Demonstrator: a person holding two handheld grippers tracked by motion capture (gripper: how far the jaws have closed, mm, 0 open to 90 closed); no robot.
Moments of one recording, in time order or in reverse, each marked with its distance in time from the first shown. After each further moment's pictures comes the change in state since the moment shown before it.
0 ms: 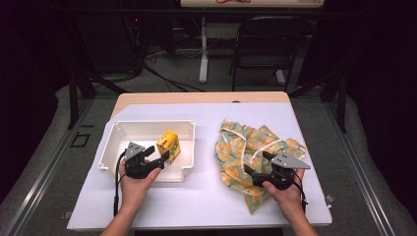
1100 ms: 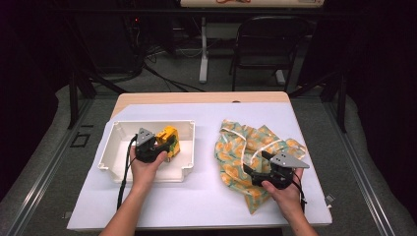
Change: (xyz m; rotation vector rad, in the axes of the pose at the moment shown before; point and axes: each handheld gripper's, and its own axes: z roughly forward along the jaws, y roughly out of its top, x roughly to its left) left arm 0.012 0.027 0.054 -0.070 -0.021 0.116; right arm 0.000 0.000 0.003 0.006 0.009 -0.001
